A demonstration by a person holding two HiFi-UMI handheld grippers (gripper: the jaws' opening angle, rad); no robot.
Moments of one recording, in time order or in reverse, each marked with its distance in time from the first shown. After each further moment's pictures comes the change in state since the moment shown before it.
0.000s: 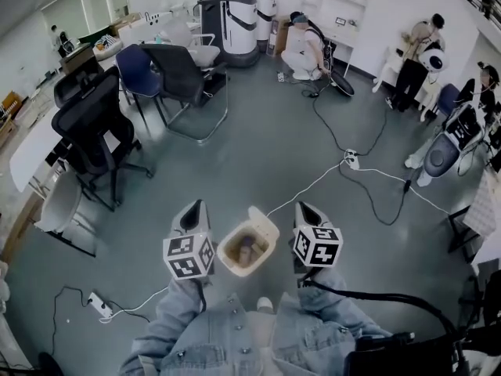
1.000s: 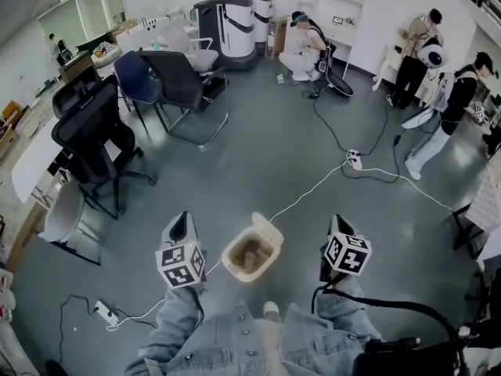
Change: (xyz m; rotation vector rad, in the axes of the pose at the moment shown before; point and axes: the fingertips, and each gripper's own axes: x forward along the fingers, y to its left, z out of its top) left arm -0.001 0.054 -0.013 0.036 0.024 0.113; right arm -0.034 -0.099 -0.019 0.105 0.045 -0.251
